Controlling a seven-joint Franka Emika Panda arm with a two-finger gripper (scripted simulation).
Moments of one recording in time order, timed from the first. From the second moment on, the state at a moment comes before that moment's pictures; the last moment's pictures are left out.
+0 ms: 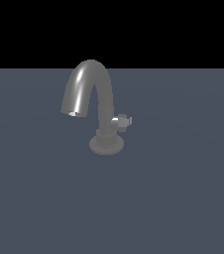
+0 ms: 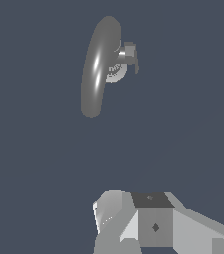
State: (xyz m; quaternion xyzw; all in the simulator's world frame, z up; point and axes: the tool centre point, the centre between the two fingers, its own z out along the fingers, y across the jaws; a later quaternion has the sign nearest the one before) arm -0.251 0.008 0.473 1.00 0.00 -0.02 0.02
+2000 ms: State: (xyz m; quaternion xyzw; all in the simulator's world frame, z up) arm -0.116 0.017 0.441 0.93 -0.24 -0.25 -0.12
